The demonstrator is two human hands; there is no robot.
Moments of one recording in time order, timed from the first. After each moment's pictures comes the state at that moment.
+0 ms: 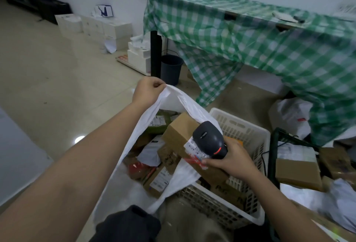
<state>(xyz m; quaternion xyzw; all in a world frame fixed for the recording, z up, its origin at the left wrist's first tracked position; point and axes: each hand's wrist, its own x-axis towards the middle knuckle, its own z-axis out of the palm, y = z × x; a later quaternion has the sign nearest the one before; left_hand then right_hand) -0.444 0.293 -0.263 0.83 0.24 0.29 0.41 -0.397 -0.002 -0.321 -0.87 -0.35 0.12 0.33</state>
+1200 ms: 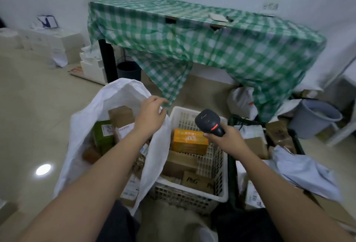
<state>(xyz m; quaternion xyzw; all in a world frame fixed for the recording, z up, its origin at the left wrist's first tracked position) -0.409 0.165 -0.277 0.93 0.08 0.23 0.27 -0.358 -0.088 -0.290 -0.90 -0.16 0.09 0.41</state>
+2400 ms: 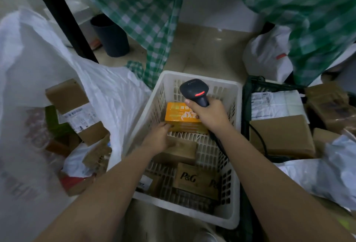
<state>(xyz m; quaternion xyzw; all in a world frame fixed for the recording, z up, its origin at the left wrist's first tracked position) -0.271 0.117 -0.534 0.96 0.07 -0.10 0.27 -0.200 -0.045 -0.444 -0.83 -0.06 0.14 0.54</state>
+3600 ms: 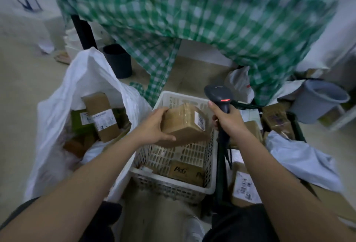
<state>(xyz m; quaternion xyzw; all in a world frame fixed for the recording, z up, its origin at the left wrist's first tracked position) -0.381 0.098 -0.353 0.92 0.00 -0.02 0.39 -0.306 -0.128 -0.320 -0.76 -0.01 0.12 0.64</state>
